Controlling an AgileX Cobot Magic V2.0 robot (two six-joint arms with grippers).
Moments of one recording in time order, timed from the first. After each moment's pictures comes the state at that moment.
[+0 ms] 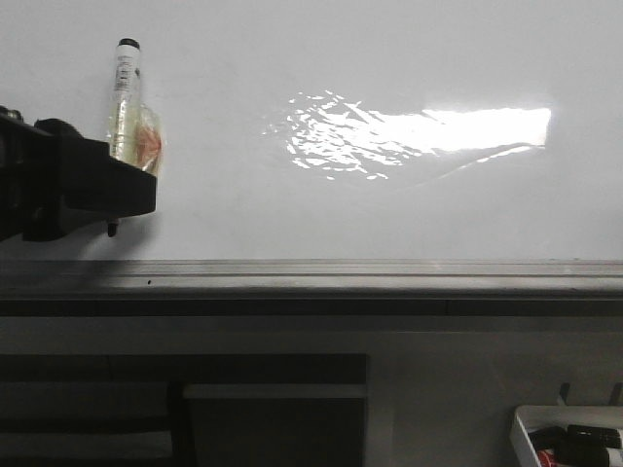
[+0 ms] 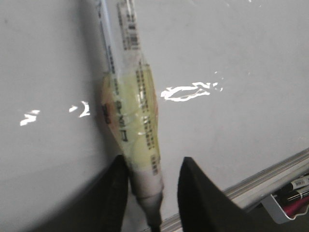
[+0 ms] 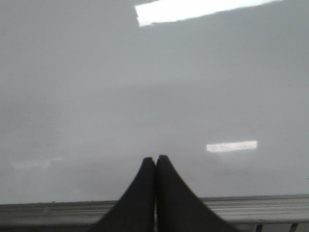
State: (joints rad) left arm -0.61 1.27 -0.34 0.08 -0.48 -0.38; right arm 0.03 0.41 -0.15 0.04 0.05 0.08
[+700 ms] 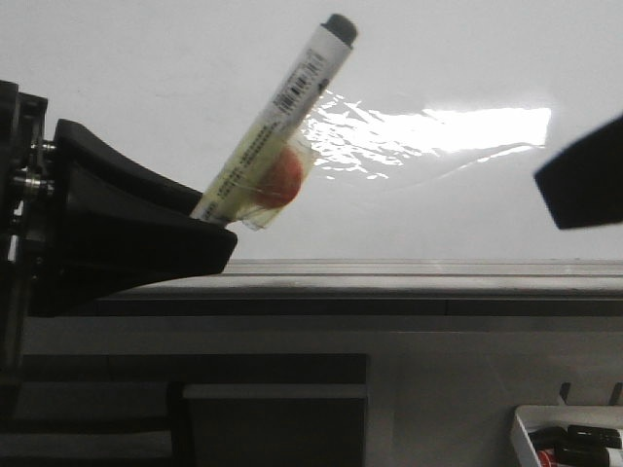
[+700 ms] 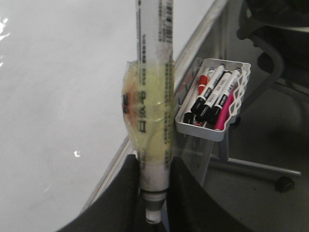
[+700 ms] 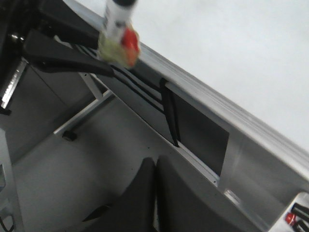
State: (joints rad) left arm -0.61 1.25 -0.34 0.86 -0.64 -0.31; right arm 0.84 0.78 -0.54 0.07 0.40 0.05
